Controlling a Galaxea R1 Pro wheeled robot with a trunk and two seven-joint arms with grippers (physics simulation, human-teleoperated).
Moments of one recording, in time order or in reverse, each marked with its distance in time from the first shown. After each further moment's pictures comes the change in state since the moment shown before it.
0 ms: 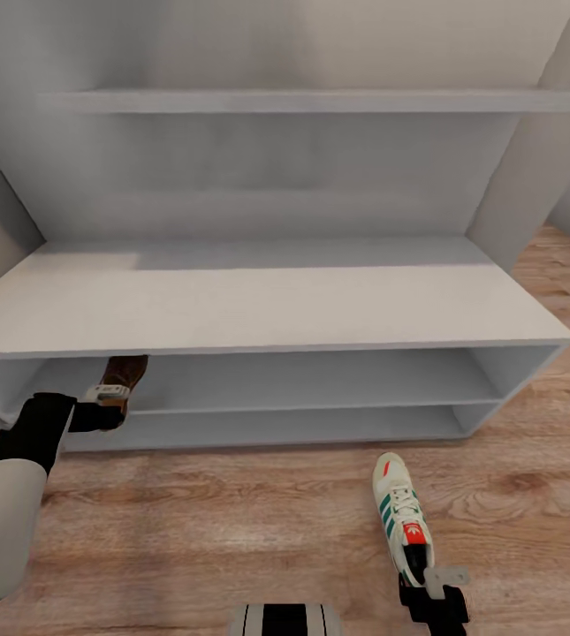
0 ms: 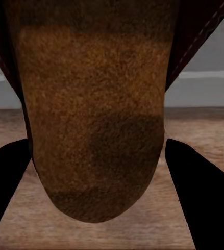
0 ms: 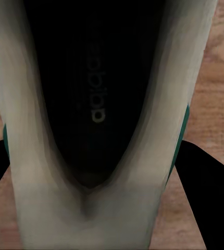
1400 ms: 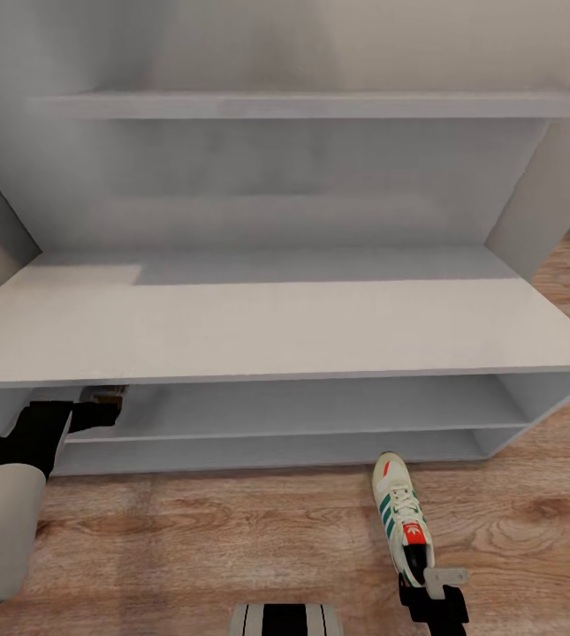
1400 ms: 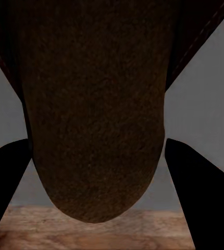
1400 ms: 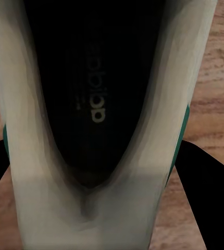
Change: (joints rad) left arm 0.012 -0.005 0.056 0.018 0.012 -0.155 0.071; right arm 0.000 0.000 0.000 0.000 0.000 0.000 0.000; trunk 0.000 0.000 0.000
